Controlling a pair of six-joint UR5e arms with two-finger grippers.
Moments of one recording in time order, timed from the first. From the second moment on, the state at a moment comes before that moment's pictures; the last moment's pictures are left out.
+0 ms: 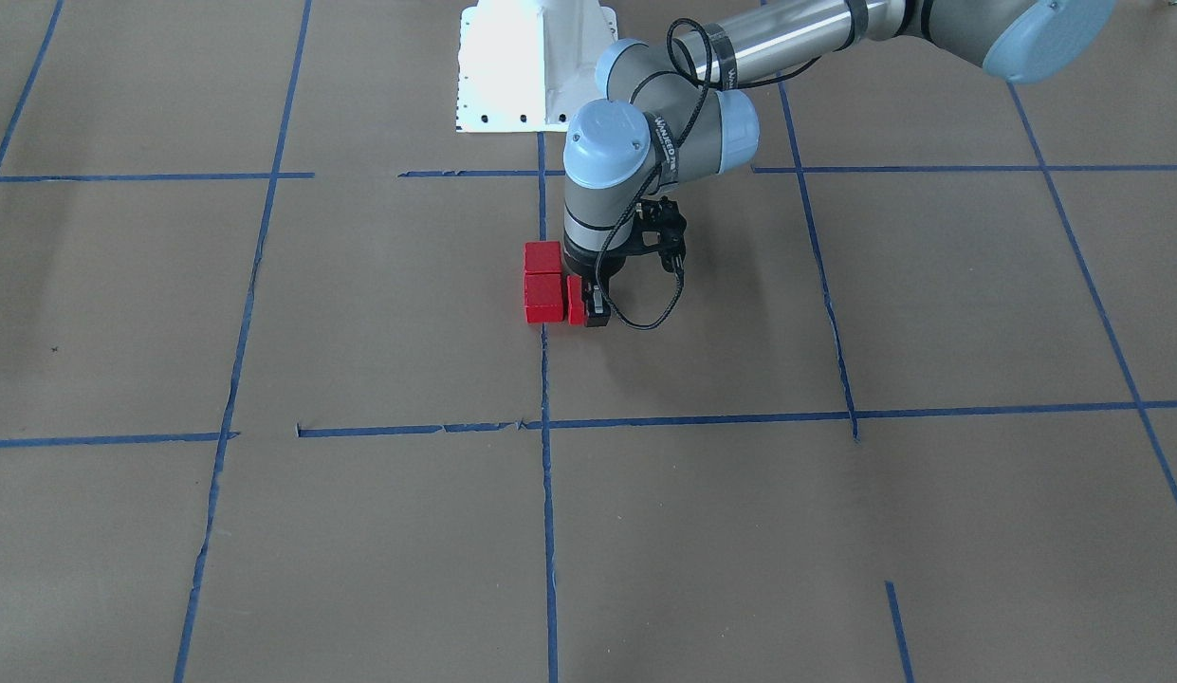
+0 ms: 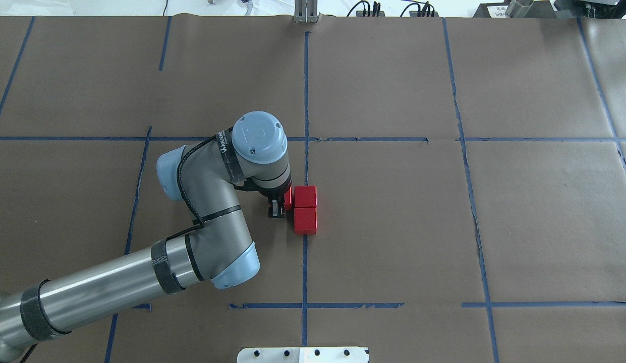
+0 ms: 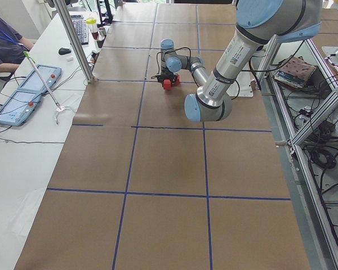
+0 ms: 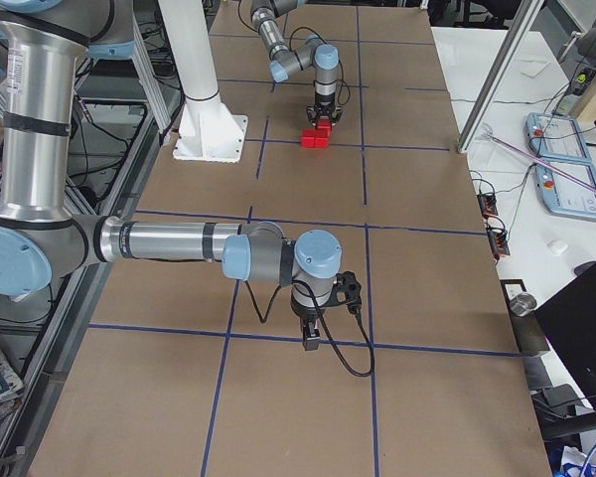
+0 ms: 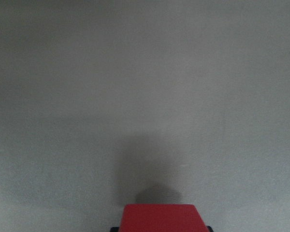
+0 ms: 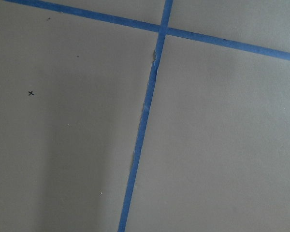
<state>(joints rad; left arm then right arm) -0.50 -2.37 -1.44 -1.67 -1.90 -2.84 1.55 -1.74 1.76 -1.64 2.31 -0.21</state>
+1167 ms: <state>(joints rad) -0.49 -2.37 -1.44 -1.67 -1.90 -2.86 1.55 -1.74 1.76 -1.64 2.31 -0.21</state>
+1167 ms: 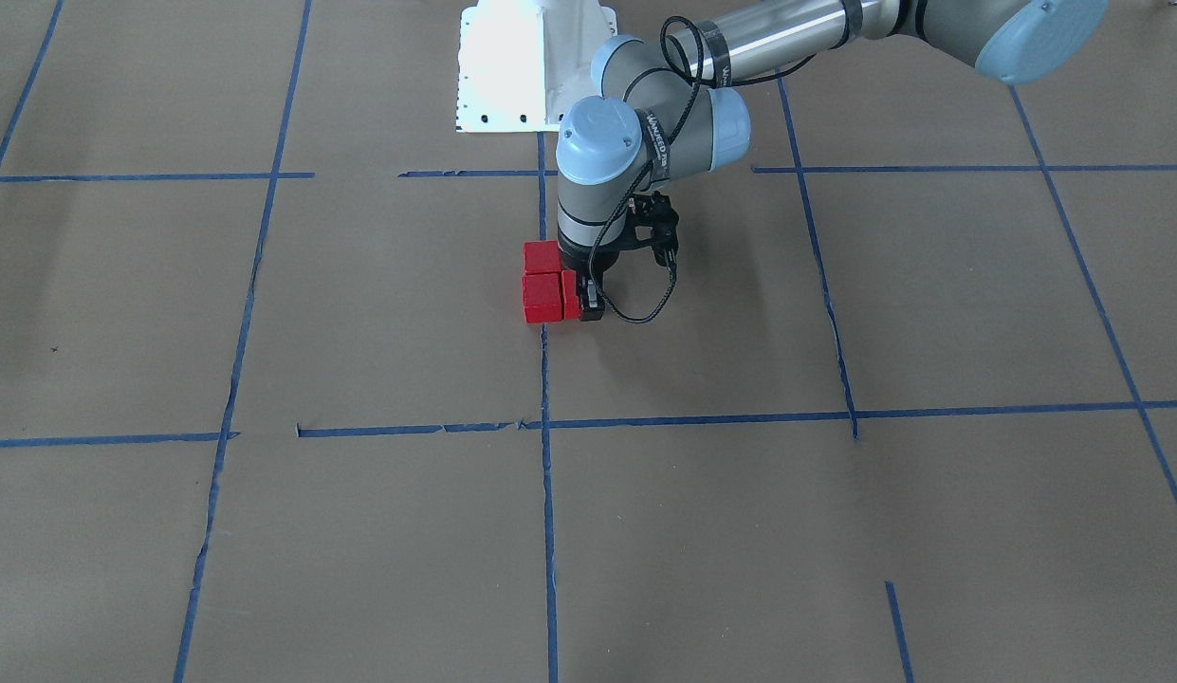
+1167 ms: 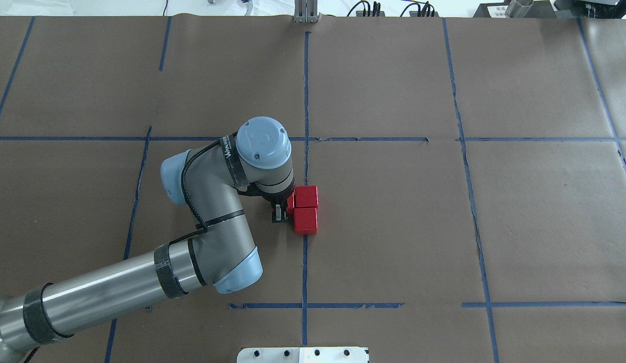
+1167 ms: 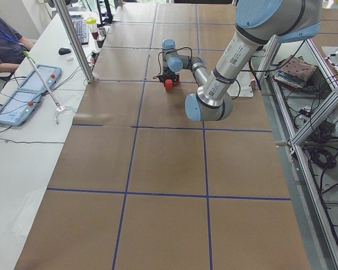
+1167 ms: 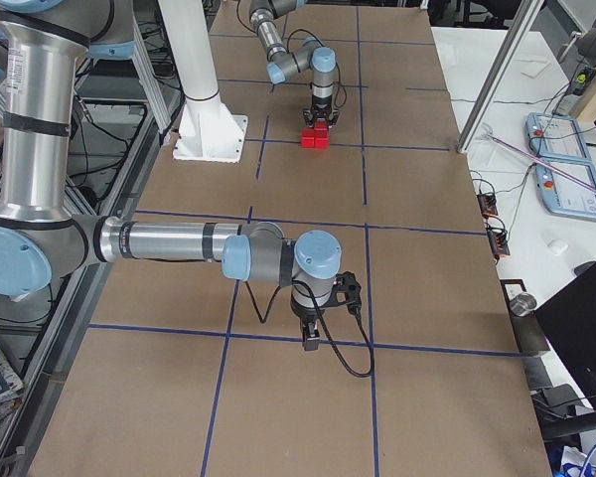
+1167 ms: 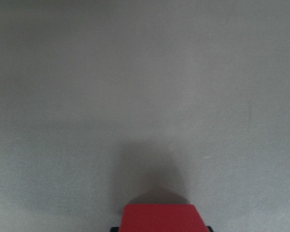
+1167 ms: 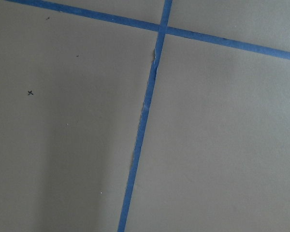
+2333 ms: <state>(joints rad) -0.50 -2.37 -1.47 -1.66 -1.90 -2.84 1.55 -1.74 1.76 -1.64 2.31 -0.21</state>
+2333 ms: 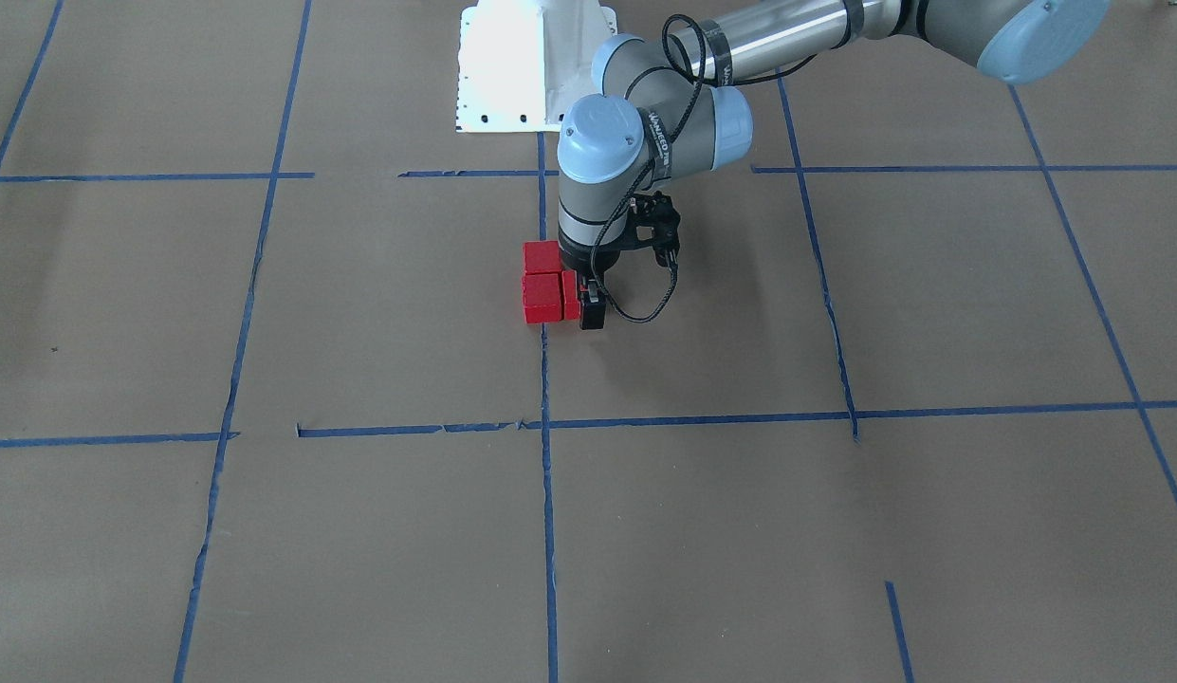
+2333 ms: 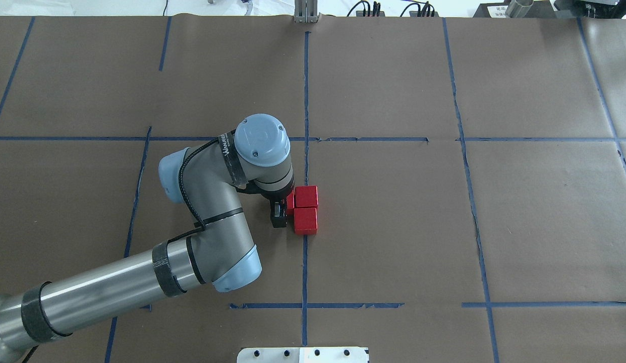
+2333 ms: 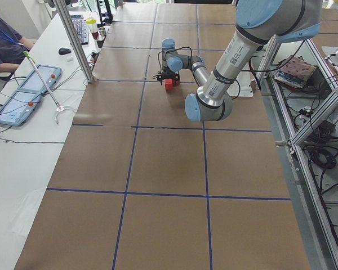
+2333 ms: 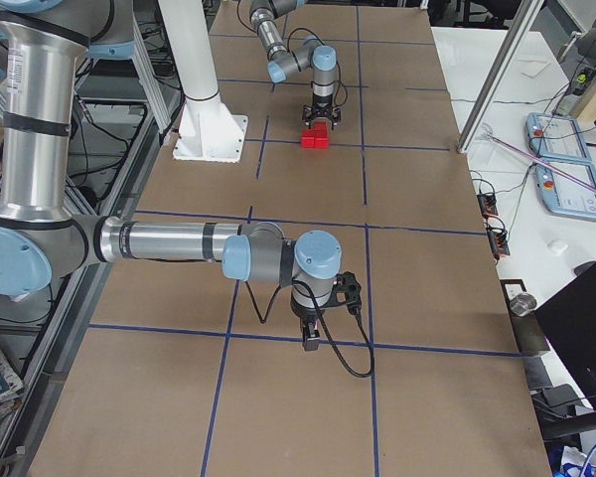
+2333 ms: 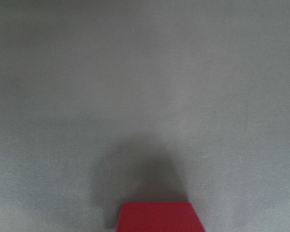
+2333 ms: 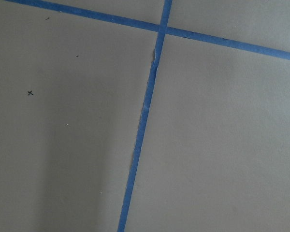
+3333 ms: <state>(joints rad) -0.61 -2.03 -1.97 -1.50 -2.01 -1.95 1.55 -1.74 1.76 -1.64 2.30 -0.19</state>
